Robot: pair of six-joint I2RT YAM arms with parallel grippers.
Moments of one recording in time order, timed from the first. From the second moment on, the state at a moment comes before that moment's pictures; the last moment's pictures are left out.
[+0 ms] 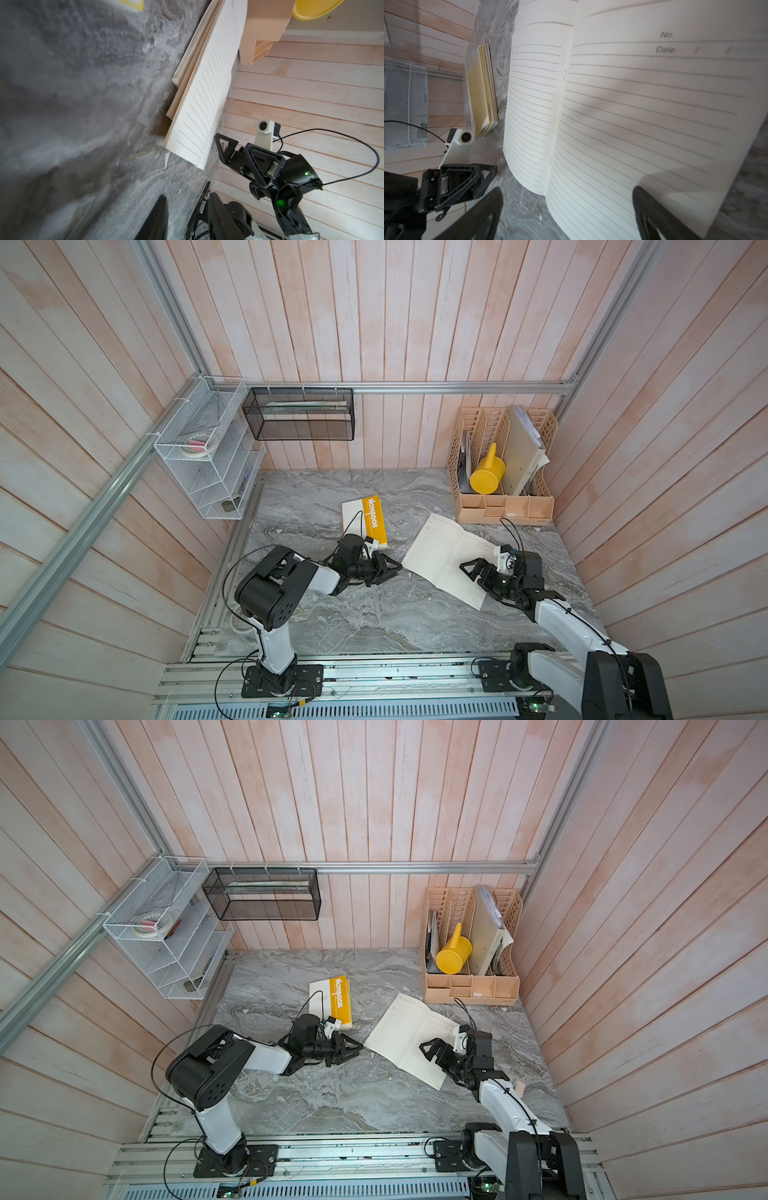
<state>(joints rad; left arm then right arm) -0.55 1.84 0.66 0.60 0.73 -1.20 0.00 1.06 0.31 -0.09 -0.55 0.65</state>
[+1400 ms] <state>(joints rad) -0.59 1.98 0.78 0.63 0.67 -1.27 0.00 1.04 0.30 -0.12 -0.56 0.61</state>
